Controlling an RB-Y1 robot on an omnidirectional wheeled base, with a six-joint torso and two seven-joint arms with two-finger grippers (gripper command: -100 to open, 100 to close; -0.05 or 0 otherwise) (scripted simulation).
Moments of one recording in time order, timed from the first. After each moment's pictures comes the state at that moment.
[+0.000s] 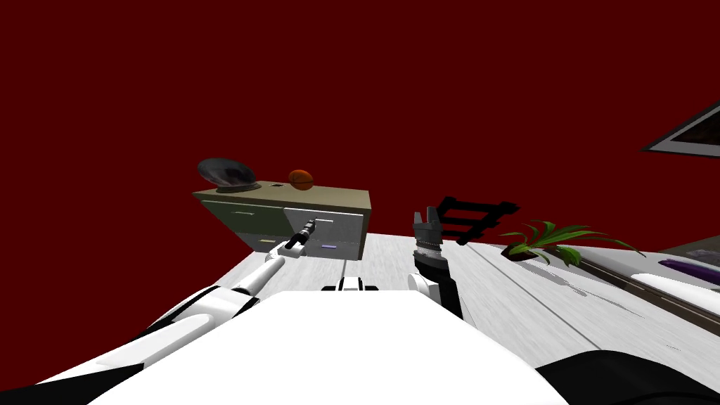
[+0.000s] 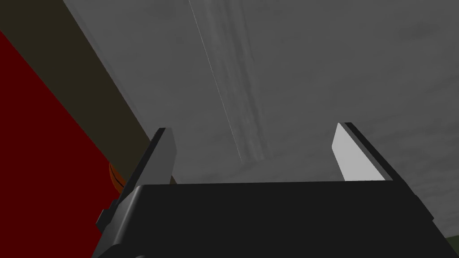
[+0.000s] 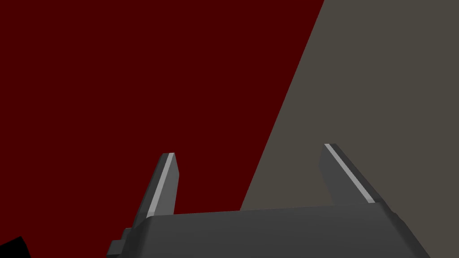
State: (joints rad) left arm -0.32 0.47 -0.17 -0.87 0.21 -0.31 0.12; right arm 0.50 -0.02 -0.04 -2.36 -0.04 -0.47 0.14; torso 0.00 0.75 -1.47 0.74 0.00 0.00
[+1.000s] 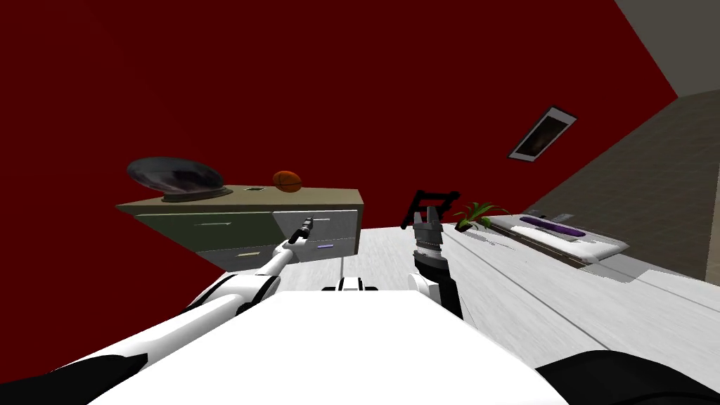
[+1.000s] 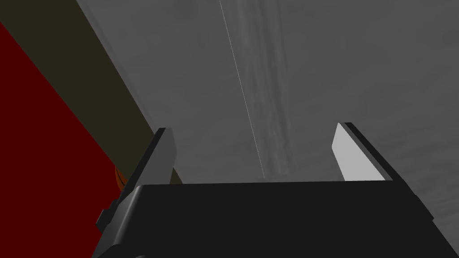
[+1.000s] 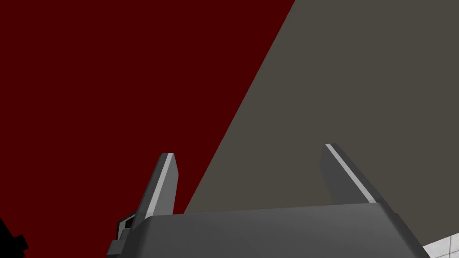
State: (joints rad) left arm -0.45 0.36 0.07 -0.68 0.22 -0.30 -0.09; right arm 0.50 -0.02 -0.04 -2.36 -0.04 -0.47 0.14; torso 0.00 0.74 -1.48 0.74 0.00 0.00
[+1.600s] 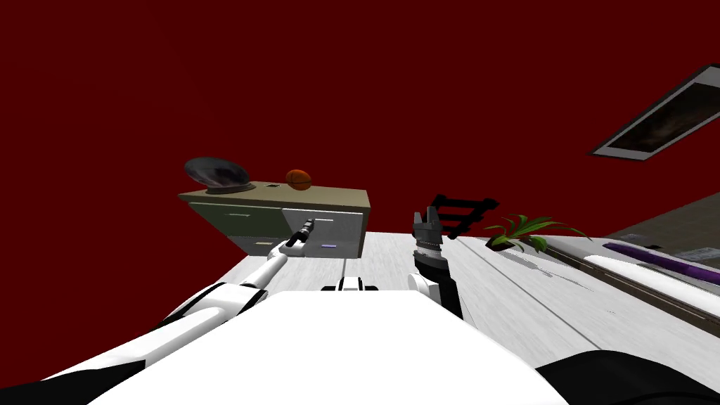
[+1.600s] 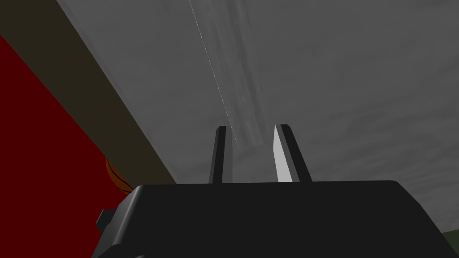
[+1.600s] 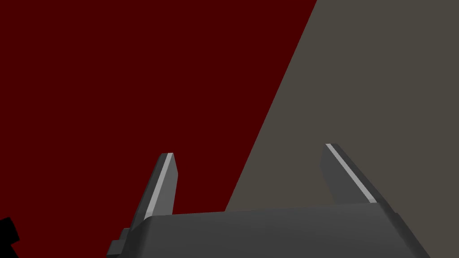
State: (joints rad) left arm -0.36 0.43 -0.09 -0.81 0.22 -0.30 0.04; right arm 0.50 -0.02 -0.04 -2.36 -0.04 -0.47 0.14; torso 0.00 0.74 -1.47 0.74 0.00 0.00
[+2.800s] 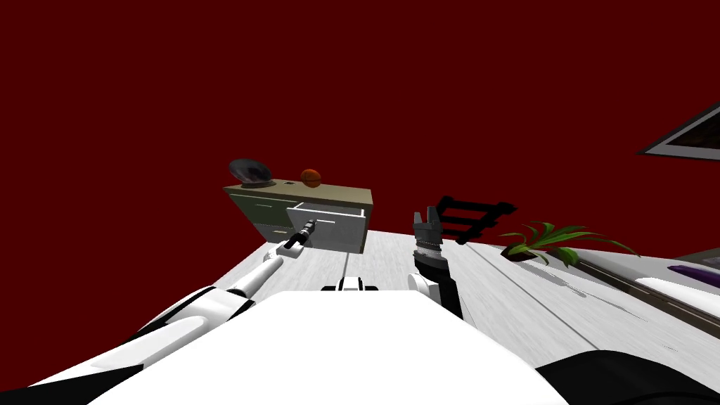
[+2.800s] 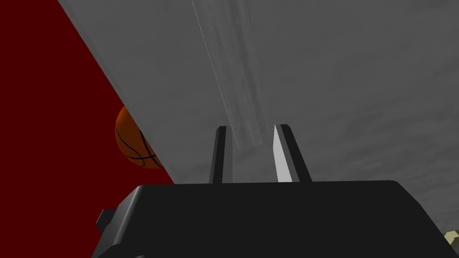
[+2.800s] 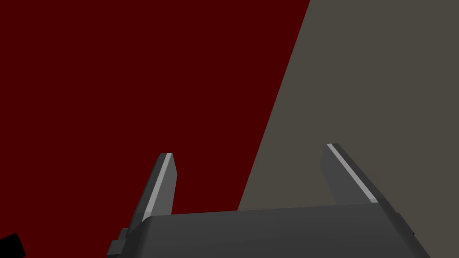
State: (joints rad) left arm -0.31 0.50 -0.21 -0.91 0.23 -0.29 0.14; right arm 0.50 -0.02 -0.04 -2.36 -0.04 -0.47 0.14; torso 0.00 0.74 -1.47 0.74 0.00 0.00
